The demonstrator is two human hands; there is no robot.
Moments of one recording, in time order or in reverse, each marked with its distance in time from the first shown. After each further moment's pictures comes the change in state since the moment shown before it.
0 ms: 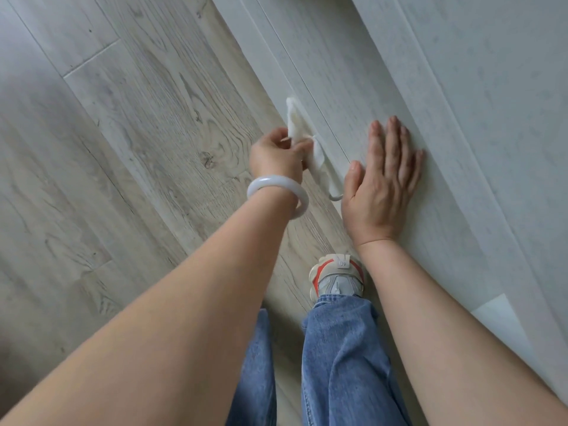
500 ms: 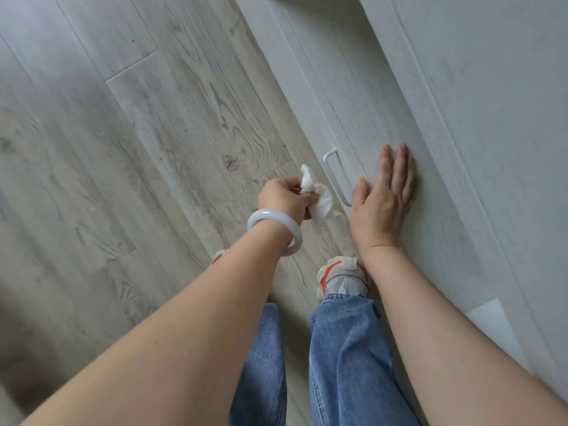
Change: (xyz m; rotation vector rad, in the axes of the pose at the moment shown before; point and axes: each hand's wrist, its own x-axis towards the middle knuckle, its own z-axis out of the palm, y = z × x) left_hand -0.038 -0.006 -0.054 0.297 -0.155 -0.129; right_hand -0.007 -0.015 -0.004 0.207 -0.253 0.229
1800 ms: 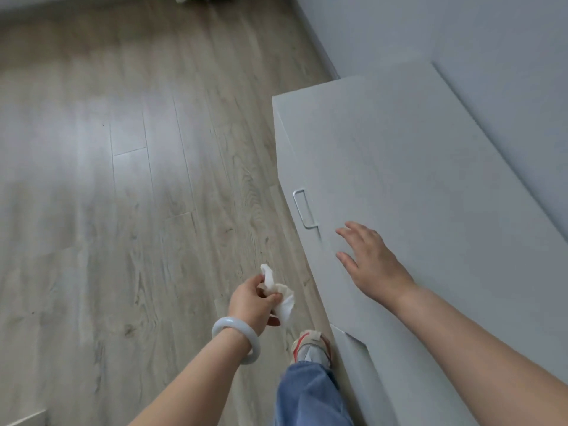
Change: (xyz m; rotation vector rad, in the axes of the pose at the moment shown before) left_hand -0.024 0.392 -0.276 -0.076 0.206 0.113; right_hand 0.384 -0.386 -0.138 0.043 -0.619 -0.590
